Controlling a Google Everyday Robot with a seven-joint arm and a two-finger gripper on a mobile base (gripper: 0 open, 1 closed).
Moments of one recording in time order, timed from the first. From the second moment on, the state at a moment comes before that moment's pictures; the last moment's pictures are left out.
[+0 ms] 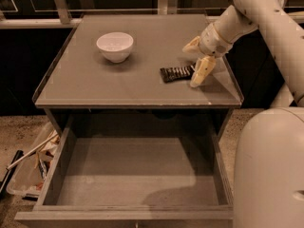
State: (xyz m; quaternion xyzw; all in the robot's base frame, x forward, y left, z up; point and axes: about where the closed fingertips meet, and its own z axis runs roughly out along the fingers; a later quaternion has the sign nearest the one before) arm 0.701 -0.154 0.835 -0.70 0.65 0.12 0.26
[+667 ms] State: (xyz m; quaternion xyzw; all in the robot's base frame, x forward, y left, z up) arm 0.701 -0.154 0.835 -0.70 0.65 0.12 0.26
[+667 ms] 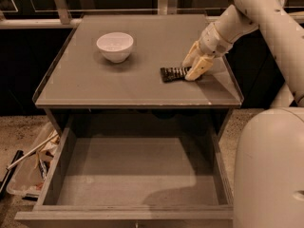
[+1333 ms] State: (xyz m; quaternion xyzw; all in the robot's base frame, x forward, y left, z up) arm 0.701 -0.154 0.835 -0.70 0.65 0.12 0.26
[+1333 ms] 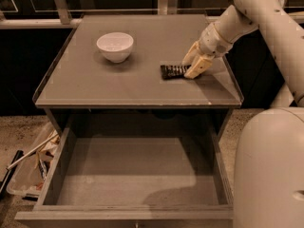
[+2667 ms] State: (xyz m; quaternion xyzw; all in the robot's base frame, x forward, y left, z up) arm 0.668 -0.143 0.864 -0.72 0.64 0.09 0.24
